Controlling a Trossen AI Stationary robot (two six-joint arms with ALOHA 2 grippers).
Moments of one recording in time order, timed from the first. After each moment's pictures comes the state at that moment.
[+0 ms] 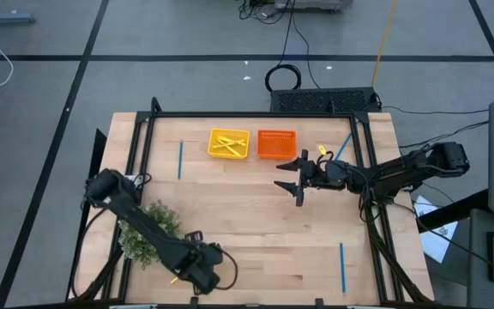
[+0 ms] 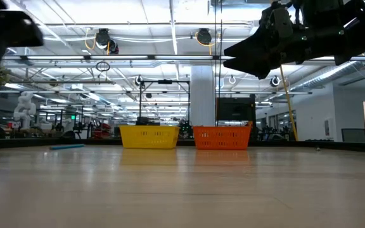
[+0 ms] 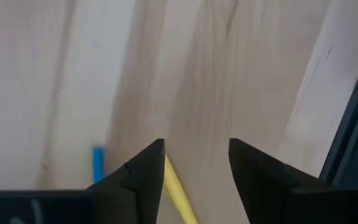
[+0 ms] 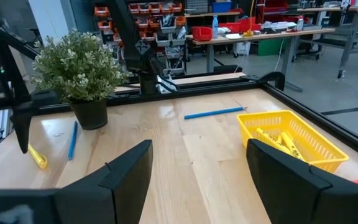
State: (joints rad) left arm -0.70 1.92 1.43 -0.91 -0.10 -0.97; right arm 0.01 1.25 0.35 0.81 0.16 0.09
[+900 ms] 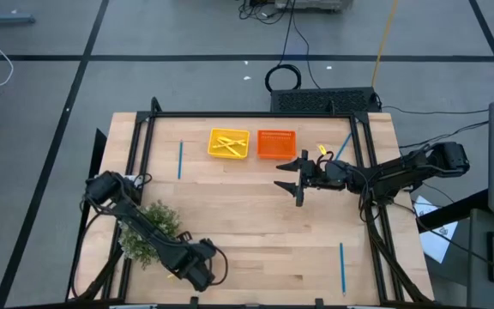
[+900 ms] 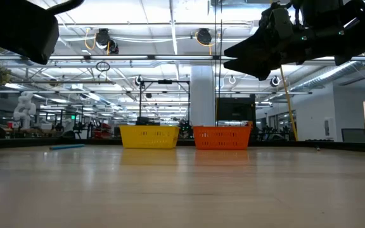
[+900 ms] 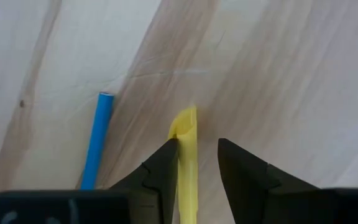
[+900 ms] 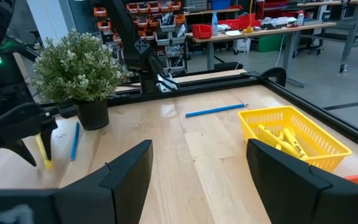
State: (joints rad) left arm -0.72 1.93 1.26 -0.82 -0.05 -1.22; right arm 0.01 1.25 0.35 0.80 0.16 0.12
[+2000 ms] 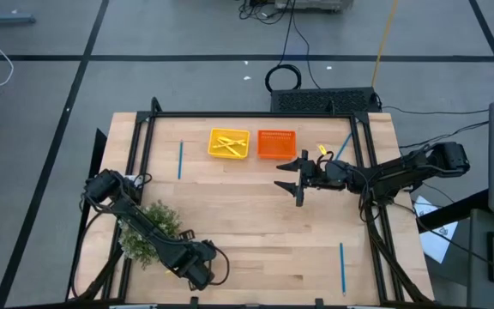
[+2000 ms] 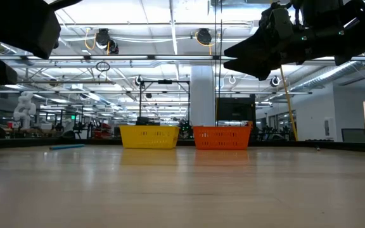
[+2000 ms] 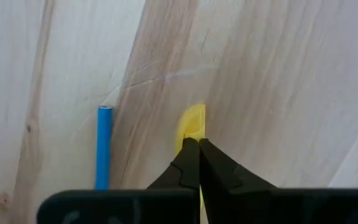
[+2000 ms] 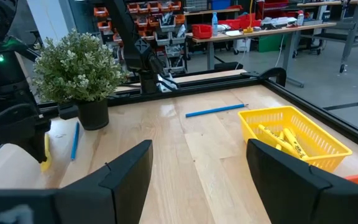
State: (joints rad) left arm -0.70 1.93 1.24 -0.81 -0.05 -1.05; right arm 0.01 1.25 0.35 0.80 0.16 0.12
